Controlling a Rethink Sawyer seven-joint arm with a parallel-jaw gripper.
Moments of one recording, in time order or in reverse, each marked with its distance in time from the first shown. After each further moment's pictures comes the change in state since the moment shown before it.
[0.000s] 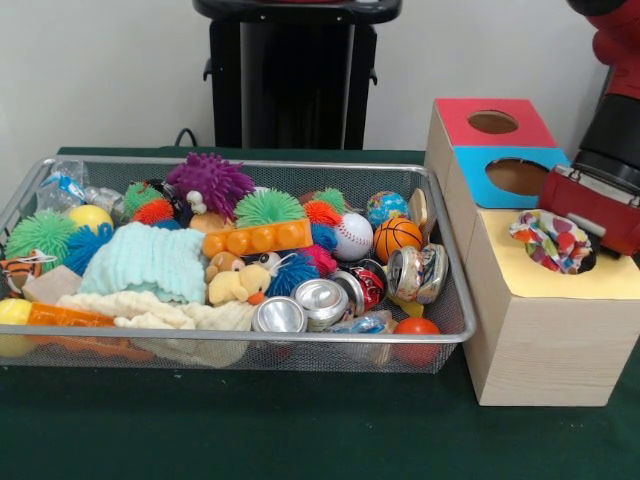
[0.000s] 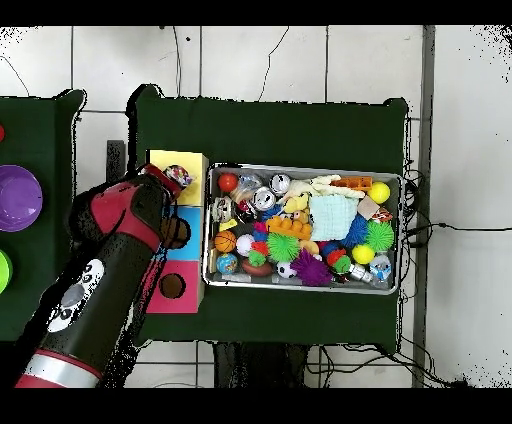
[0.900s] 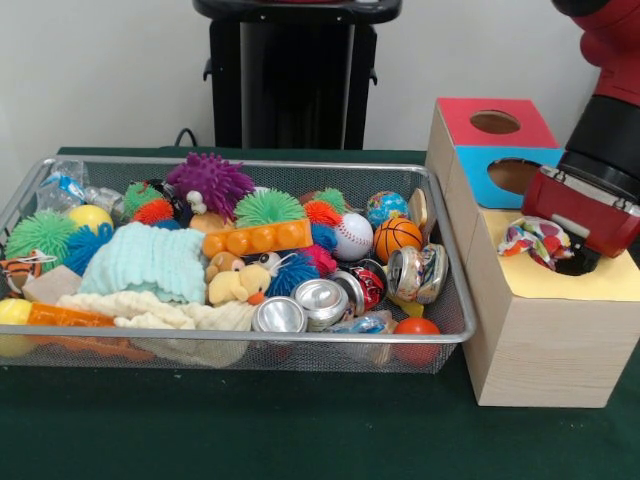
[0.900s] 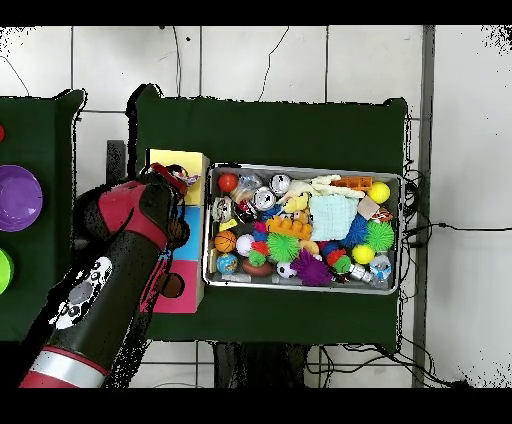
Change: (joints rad) arm -0.016 -0.002 0.001 0.009 0.005 0.004 0.000
